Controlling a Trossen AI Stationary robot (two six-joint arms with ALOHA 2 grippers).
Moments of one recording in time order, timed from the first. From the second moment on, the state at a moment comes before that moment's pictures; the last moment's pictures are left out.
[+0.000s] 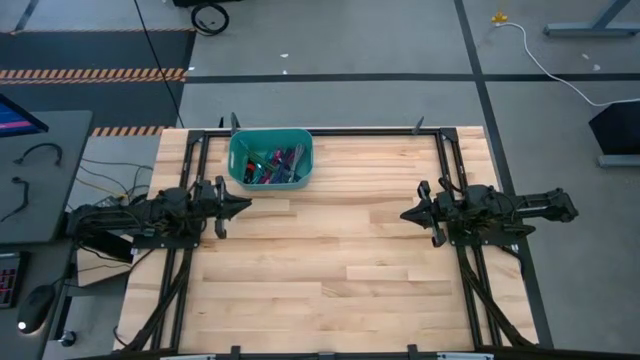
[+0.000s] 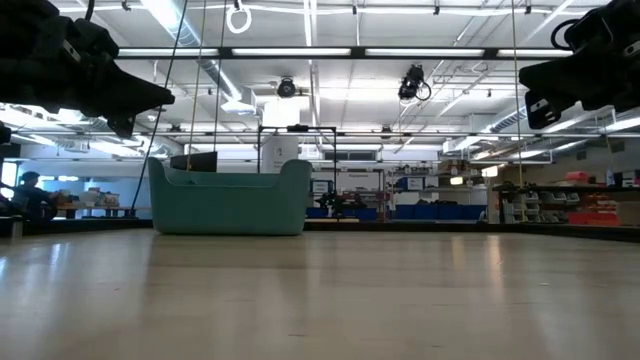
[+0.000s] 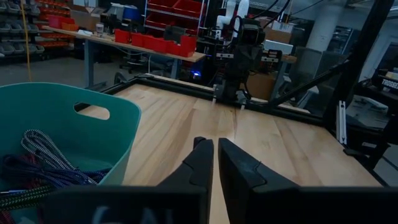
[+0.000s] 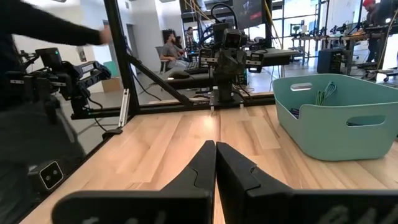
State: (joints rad) left arm 0.06 0.07 0.01 0.06 -0.12 -0.20; right arm 0.06 0.01 0.01 0.03 -0.04 0.11
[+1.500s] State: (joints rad) left arm 0.06 0.07 0.01 0.06 -0.12 -0.20; right arm 0.06 0.01 0.01 0.03 -0.04 0.11
